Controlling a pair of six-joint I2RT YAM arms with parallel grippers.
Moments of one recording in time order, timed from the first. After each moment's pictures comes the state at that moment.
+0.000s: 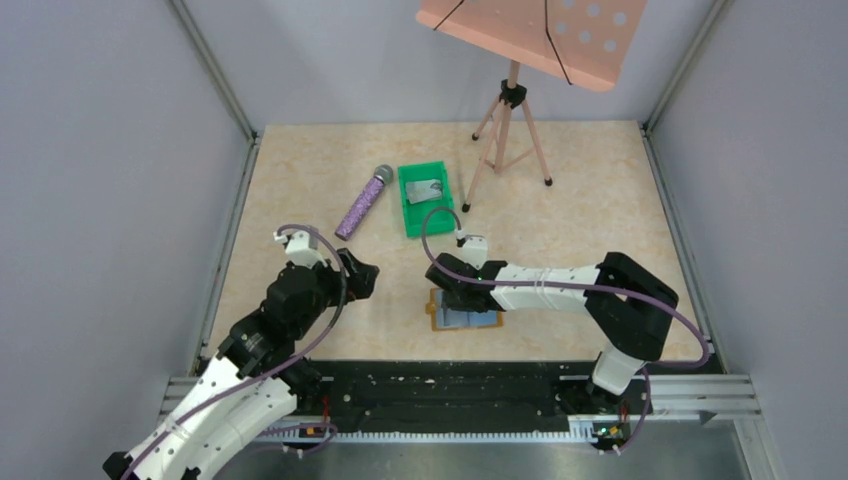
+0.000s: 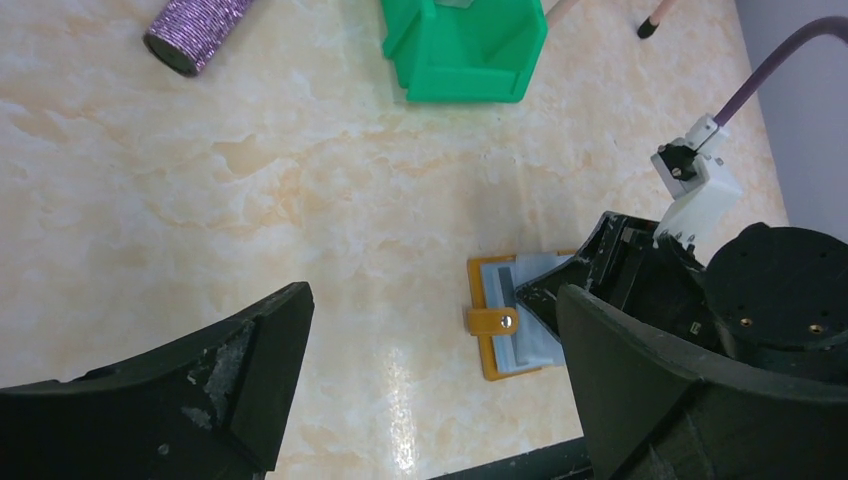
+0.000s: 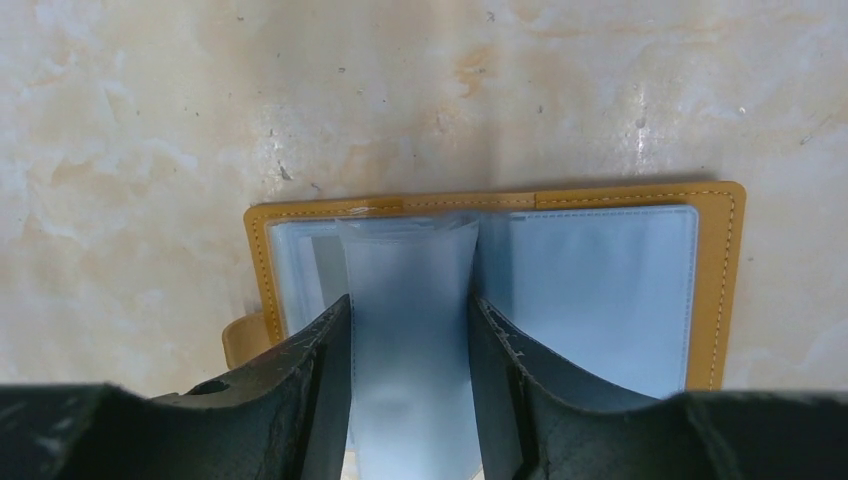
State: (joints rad) left arm -0.64 0.47 0.62 -0.53 -0.28 -0.66; right arm 1.05 1.70 1.00 -0.45 0.43 1.04
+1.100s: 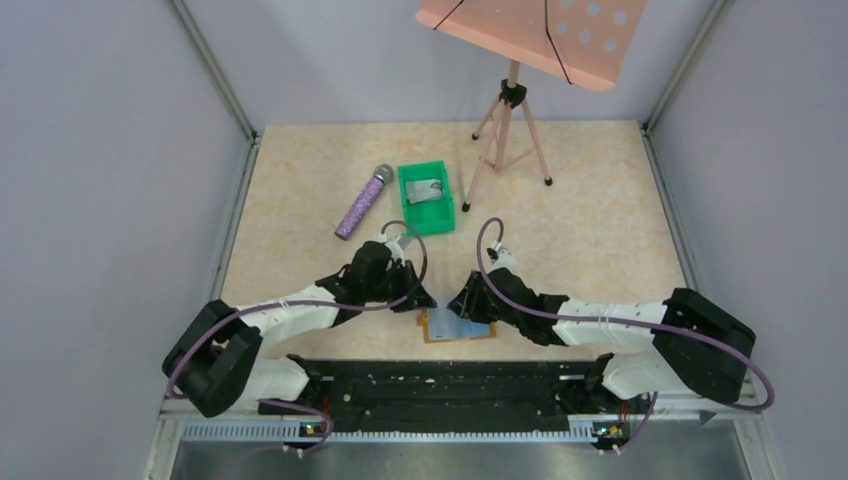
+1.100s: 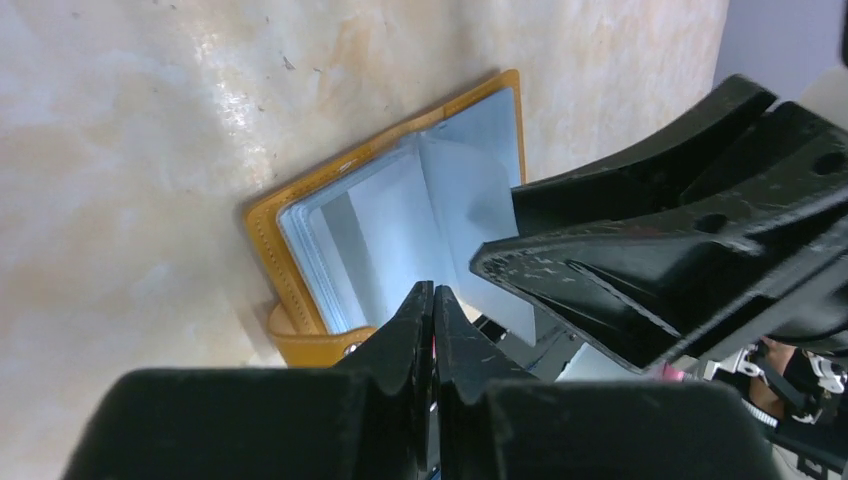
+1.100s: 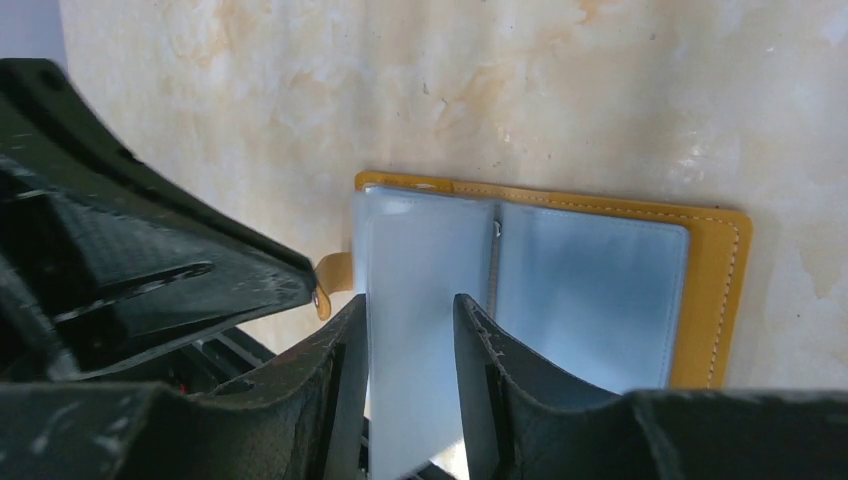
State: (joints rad) left arm -0.66 1.26 0.50 0.08 0.39 -0.87; right arm 1.00 1.33 0.48 0.18 0.17 1.02
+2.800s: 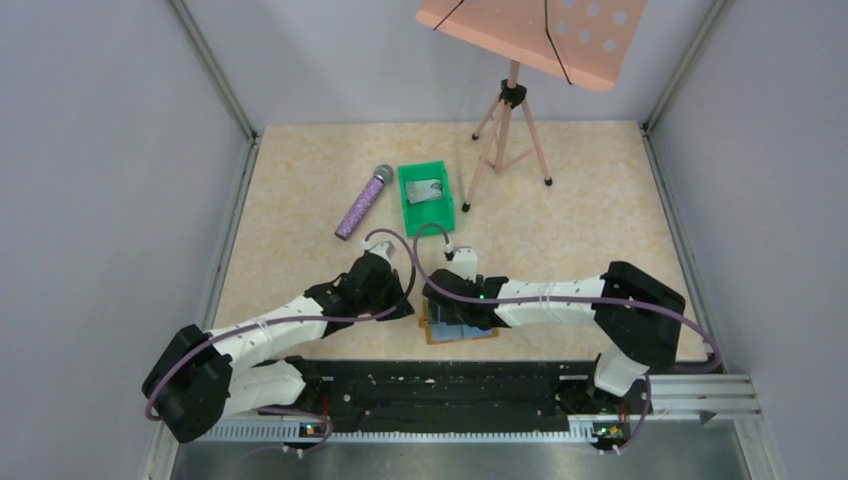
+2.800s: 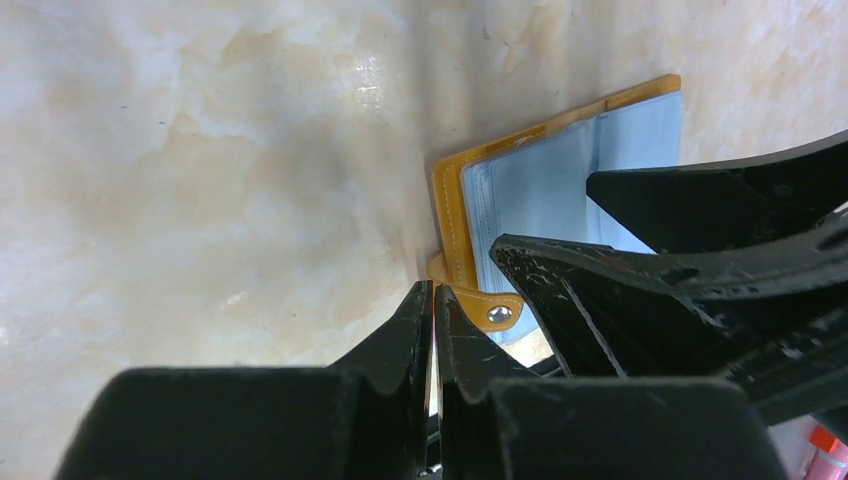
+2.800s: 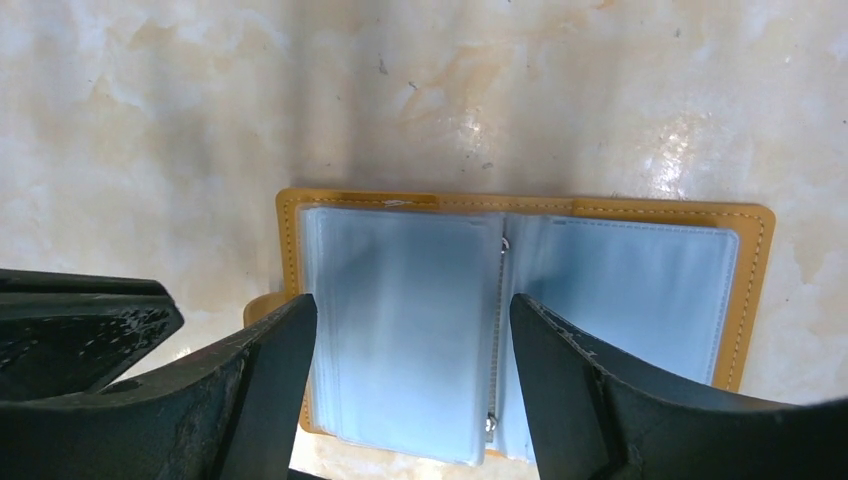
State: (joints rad) left arm -0.74 1.15 0.50 -0.19 0.08 -0.82; right arm 1.14 1.63 0.89 -0.30 0.39 0.97
